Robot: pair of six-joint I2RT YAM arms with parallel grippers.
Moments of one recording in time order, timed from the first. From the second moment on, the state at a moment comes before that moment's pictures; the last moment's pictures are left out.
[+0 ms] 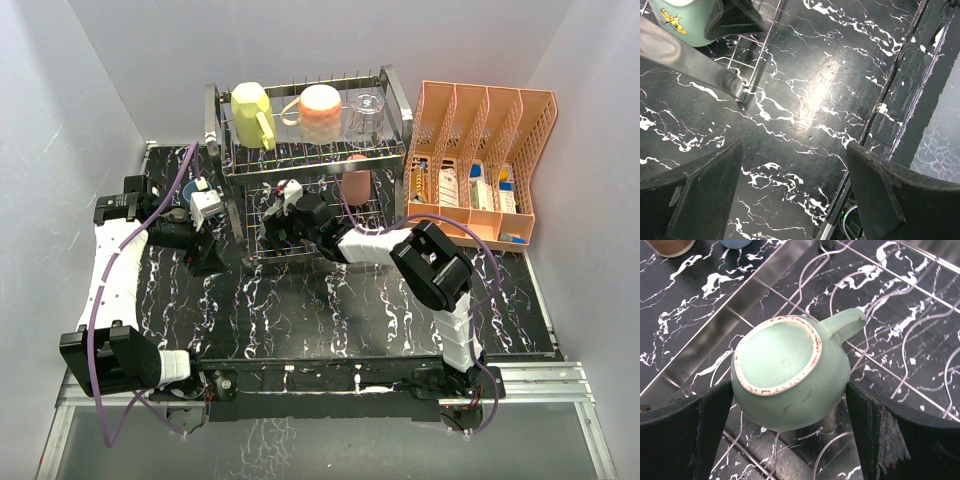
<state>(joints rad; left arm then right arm) 0.13 1.30 1.29 -1.39 0.87 1.05 0.79 2.05 1.29 0.37 -0.03 0.08</state>
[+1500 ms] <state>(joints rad) 0.13 1.28 1.32 -1.45 0.84 1.12 0.75 2.17 1.45 0.46 -0.06 -0.07</state>
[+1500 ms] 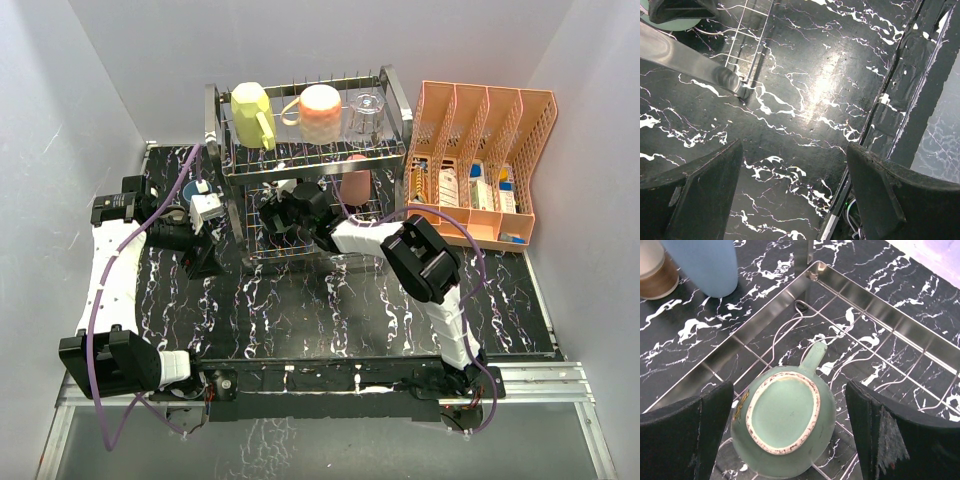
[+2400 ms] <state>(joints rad) 0.13 1.26 1.31 -1.45 0.82 1.15 0.75 2.07 1.31 0.52 0.03 0.18</state>
